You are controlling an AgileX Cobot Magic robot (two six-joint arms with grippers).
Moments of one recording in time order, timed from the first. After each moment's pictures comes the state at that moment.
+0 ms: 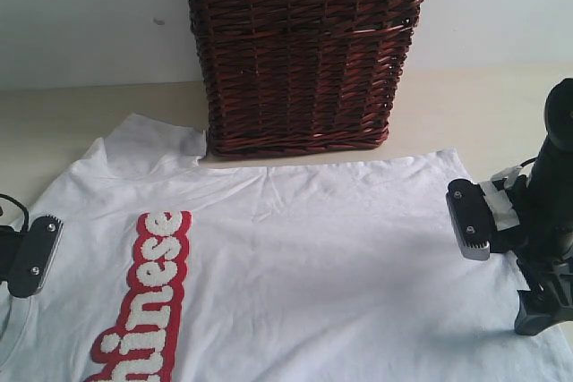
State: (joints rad) left arm -0.15 1.72 -0.68 0.34 0.55 1.10; right arm 0.12 1.86 -0.91 0.03 0.76 -1.36
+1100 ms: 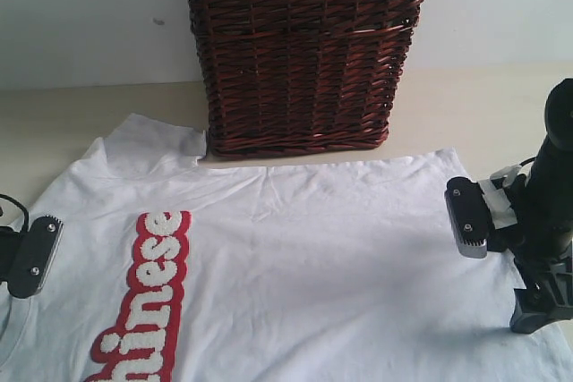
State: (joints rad) left arm -0.15 1.72 -0.68 0.34 0.55 1.10; right arm 0.12 1.86 -0.91 0.04 0.74 -1.36
